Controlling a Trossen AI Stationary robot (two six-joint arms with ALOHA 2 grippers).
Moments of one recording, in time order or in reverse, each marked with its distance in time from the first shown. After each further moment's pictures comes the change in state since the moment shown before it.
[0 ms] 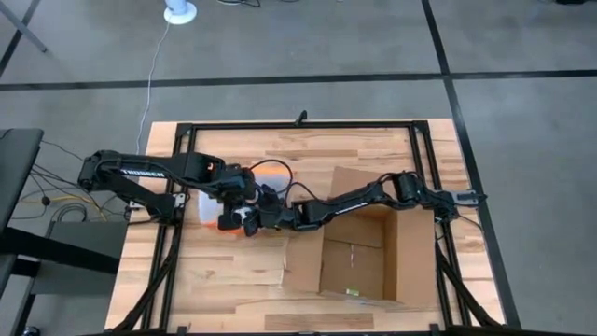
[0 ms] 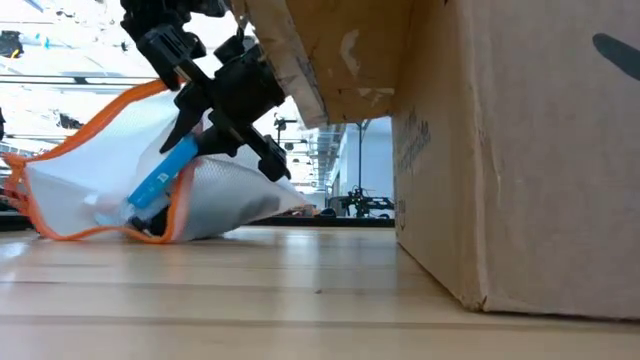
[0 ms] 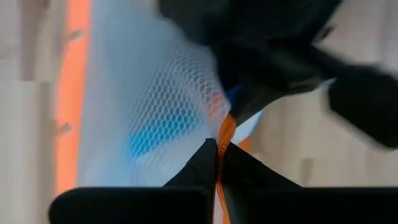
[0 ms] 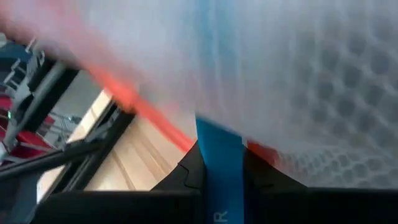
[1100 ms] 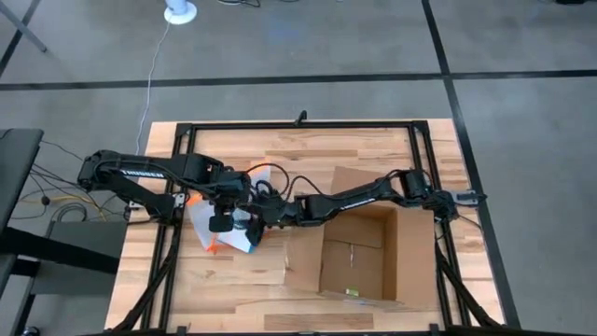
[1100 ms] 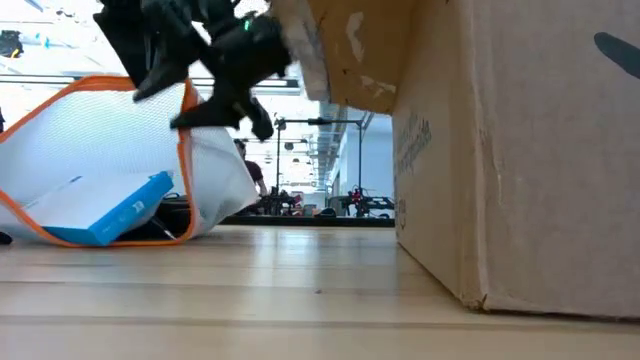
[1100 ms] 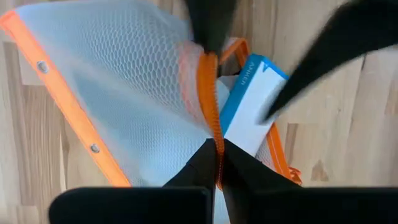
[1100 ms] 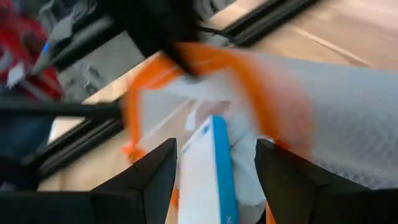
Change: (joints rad) left arm -0.007 0.001 0.000 -0.140 0.017 -0.009; right arm 0.009 -0.077 0.004 -0.030 -0.157 -0.433
